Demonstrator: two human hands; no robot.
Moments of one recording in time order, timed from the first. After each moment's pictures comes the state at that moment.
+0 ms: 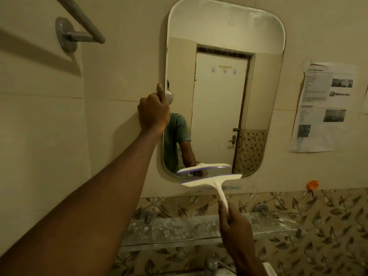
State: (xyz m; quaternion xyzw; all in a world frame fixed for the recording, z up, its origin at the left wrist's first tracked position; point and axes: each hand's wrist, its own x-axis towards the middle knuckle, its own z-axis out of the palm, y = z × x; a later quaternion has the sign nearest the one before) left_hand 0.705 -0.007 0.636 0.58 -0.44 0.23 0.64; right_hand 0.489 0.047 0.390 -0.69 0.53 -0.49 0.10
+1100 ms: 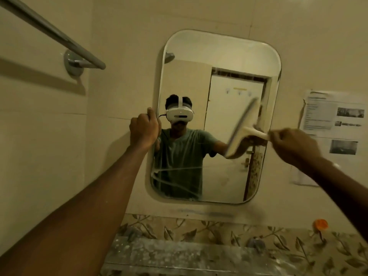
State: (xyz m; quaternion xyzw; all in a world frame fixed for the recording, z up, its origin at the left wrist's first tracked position) left_hand 0.701 -0.008 0.644 0.63 -0.40 0.13 0.65; right_hand 0.342 -0.057 0.657 -0.76 0.50 -0.37 -0.19
